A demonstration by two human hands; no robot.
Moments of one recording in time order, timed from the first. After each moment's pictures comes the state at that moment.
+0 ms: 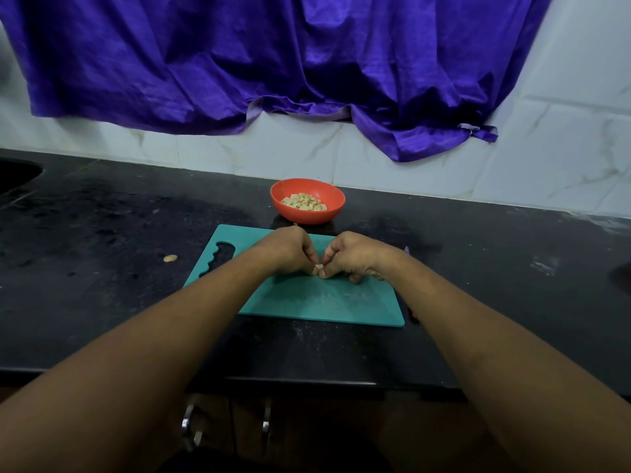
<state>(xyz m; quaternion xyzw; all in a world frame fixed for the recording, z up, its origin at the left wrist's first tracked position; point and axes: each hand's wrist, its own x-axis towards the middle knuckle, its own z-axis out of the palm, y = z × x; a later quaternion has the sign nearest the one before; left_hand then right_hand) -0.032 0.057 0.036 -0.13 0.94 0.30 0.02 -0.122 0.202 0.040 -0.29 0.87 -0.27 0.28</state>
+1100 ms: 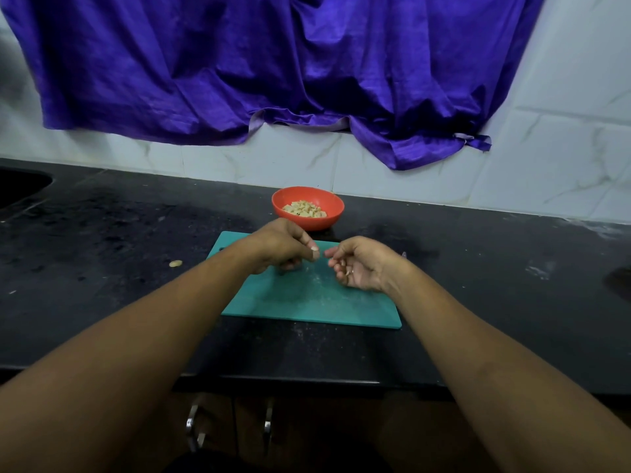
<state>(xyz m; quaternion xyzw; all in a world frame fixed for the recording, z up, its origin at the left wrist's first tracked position) -0.015 0.049 0.053 -0.15 0.84 0.52 -0.01 -0.106 0.213 0.040 -0.06 0.67 -0.63 0.39</state>
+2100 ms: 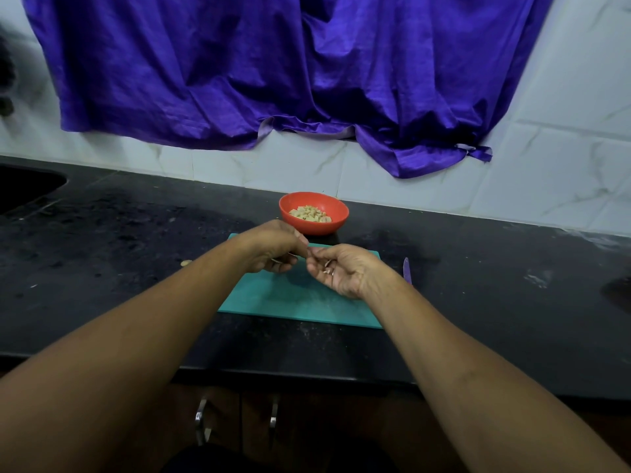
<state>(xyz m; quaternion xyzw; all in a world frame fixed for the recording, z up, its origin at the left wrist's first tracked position) 0.003 0.039 0.065 -0.22 0.78 0.59 0.00 -0.068 0.186 0.047 -0.01 0.56 -0.72 0.41</state>
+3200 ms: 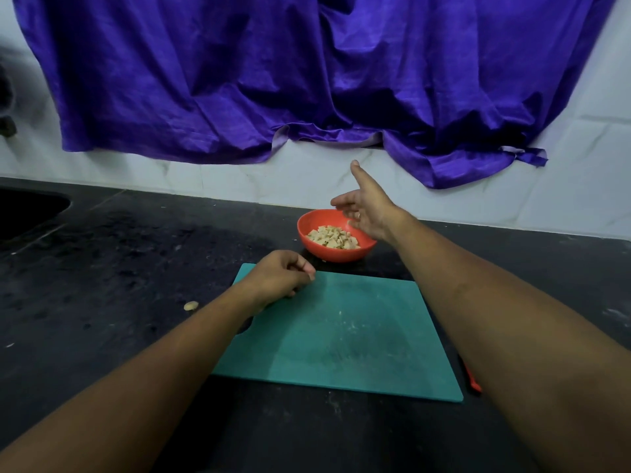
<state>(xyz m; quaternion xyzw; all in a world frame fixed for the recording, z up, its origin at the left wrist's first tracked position) -0.040 -0.022 0.014 -0.18 0.82 0.54 -0.07 -0.207 0.098 0.103 -0.21 0.76 -0.56 0.26</state>
